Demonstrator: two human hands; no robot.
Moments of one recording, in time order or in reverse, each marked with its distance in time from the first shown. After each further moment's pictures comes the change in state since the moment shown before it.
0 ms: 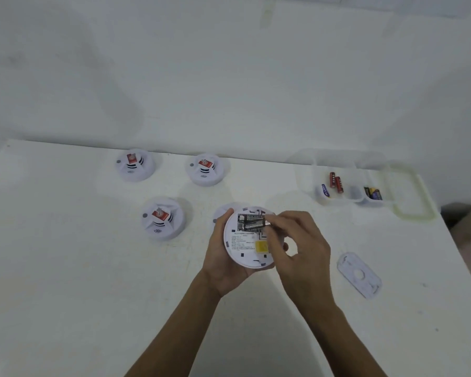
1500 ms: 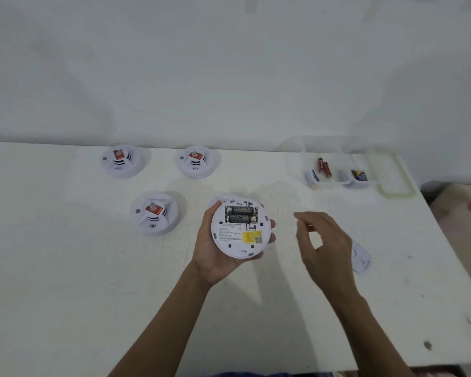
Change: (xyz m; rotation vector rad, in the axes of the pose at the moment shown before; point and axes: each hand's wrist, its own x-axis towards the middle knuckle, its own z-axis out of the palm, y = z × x) left_hand -0.009 0.013 -0.018 -0.036 -0.148 -0.167; right_hand -0.021 0.042 -0.026 -0.214 0.067 -0.061
